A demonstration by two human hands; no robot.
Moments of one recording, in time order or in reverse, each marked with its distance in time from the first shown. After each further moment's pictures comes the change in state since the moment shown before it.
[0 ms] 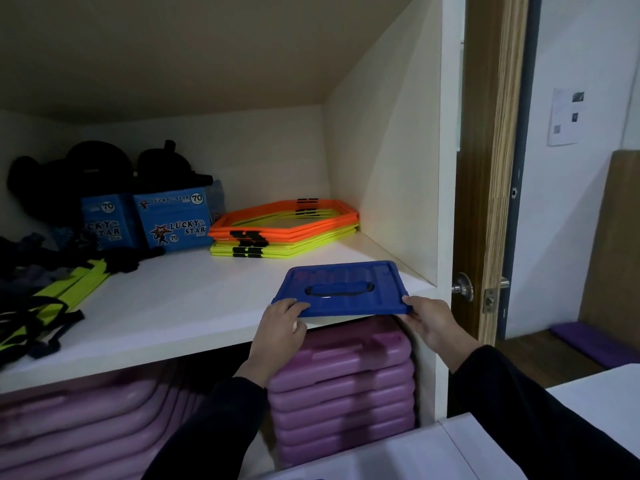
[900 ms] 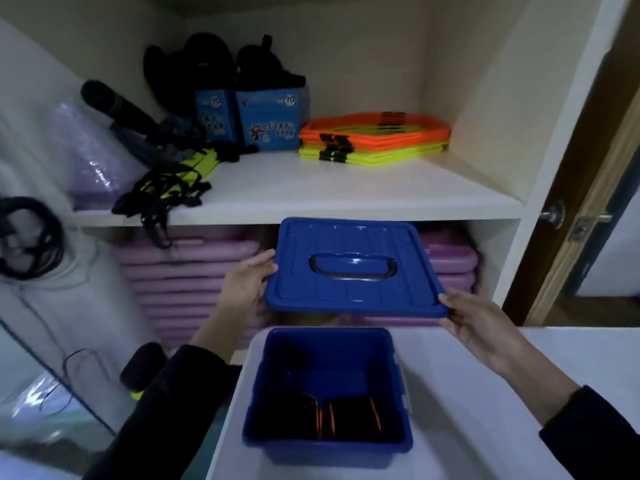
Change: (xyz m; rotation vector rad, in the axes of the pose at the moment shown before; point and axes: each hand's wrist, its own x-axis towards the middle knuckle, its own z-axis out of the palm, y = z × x) left_hand -0.200 -0.018 -0.124 -1.193 0.304 -0.895; right_hand -0.157 0.089 -0.039 -0.129 -0.418 0.238
